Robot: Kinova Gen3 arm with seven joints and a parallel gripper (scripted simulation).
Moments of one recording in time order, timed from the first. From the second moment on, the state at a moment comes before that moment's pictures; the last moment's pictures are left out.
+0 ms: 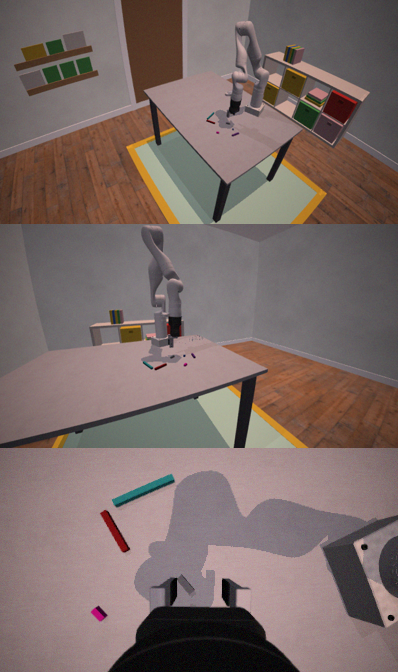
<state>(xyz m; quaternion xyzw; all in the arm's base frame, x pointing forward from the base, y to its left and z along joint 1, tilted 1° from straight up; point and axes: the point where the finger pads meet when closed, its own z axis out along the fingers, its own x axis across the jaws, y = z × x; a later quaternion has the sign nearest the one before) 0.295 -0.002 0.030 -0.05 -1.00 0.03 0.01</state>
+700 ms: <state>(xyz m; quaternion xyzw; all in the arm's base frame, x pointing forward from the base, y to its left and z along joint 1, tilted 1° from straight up) 0.309 0.000 0.029 0.24 -0.97 0.01 0.00</state>
